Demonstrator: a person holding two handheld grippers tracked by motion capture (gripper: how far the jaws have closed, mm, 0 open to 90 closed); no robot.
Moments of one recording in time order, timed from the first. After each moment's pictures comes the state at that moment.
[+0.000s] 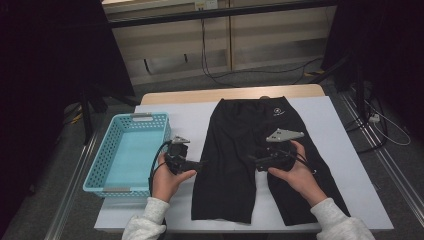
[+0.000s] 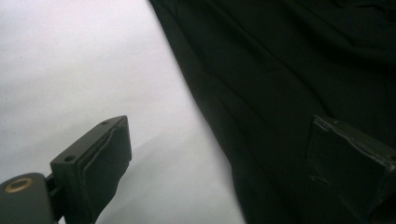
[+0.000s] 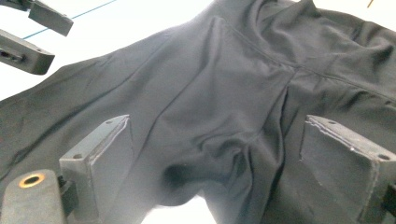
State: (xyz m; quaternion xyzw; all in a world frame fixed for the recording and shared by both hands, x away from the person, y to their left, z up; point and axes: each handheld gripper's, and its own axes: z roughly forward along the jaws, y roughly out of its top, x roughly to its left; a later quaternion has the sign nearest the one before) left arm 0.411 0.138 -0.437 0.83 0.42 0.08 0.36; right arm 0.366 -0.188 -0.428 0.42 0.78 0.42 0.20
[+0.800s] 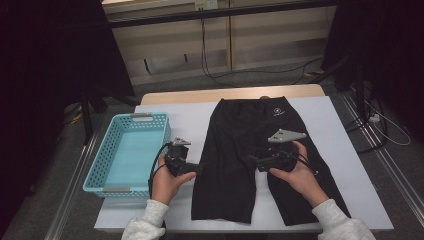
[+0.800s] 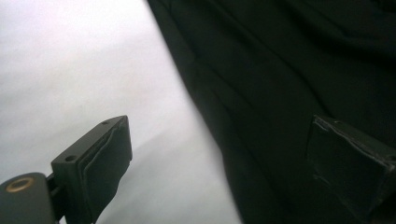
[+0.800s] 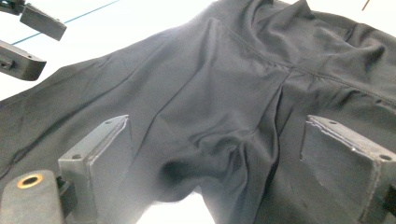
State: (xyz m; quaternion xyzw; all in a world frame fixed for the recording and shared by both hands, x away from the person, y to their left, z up) left arm 0.404 0.138 -0.436 0.83 0.42 0.08 0.36; right arm 0.363 -0.191 -0.427 0.42 0.78 0.42 0.21
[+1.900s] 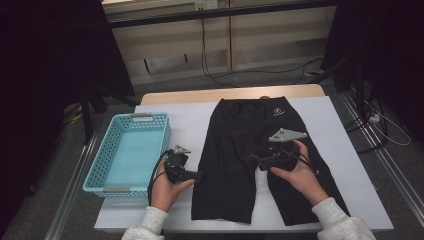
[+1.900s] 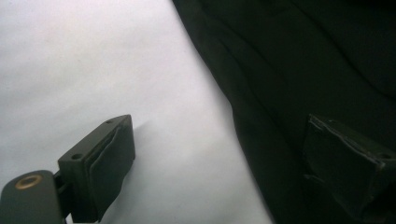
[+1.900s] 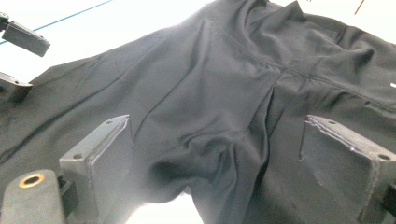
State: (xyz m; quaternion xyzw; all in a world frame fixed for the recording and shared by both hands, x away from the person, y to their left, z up) left arm 0.389 0.141 -0.452 0.84 0.42 0.10 0.32; right arm 0.365 -0.194 -0.428 0.42 0.78 0.42 0.21
